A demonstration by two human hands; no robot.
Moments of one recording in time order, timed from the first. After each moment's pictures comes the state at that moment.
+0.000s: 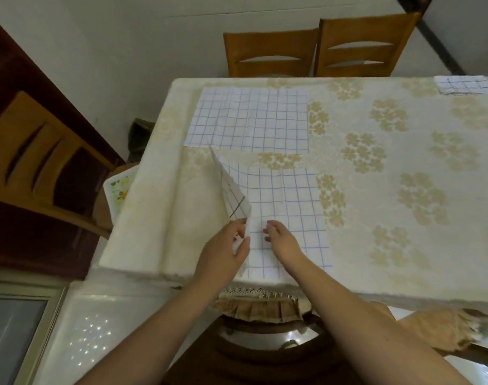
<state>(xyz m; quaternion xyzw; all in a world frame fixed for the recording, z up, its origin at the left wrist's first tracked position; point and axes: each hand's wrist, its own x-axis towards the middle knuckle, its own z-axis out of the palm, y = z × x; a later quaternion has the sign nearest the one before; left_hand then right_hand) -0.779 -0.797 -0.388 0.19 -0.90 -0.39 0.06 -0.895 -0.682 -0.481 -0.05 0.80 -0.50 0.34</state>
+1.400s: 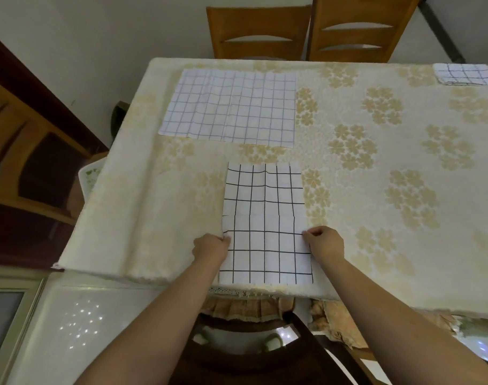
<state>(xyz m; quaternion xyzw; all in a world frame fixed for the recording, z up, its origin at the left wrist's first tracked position) -0.861 -0.799 -0.526 0.52 -0.76 -0.33 -0.18 -0.984 -0.567 -0.519 0.07 0.90 -0.35 0.25</state>
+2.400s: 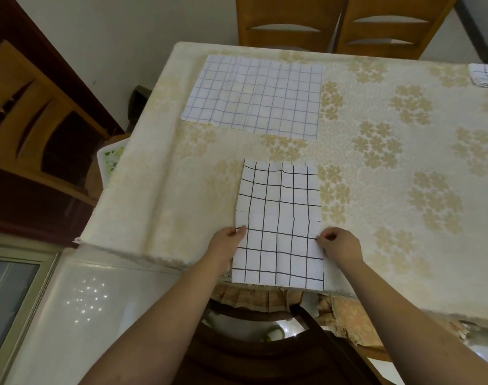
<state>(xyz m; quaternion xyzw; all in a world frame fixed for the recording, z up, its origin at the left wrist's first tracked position) -0.825 -0.796 -0.518 0.48 -0.61 -0.63 -0.10 -0.970 -0.561 -0.516 -0.04 0.92 -0.28 0.26</state>
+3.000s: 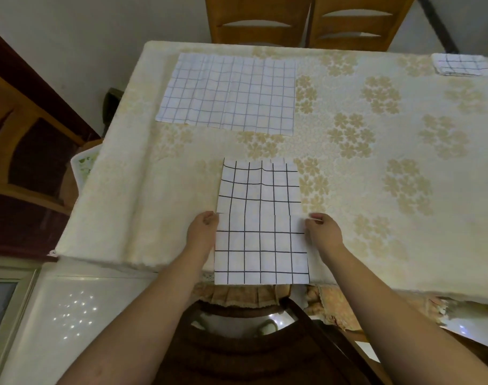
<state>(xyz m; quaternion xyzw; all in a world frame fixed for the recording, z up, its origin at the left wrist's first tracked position) -0.842 -0.810 -0.519 0.48 -0.67 -0.57 0.00 -0.968 -0.566 -0.504 0.10 0.86 -0.42 0.26</state>
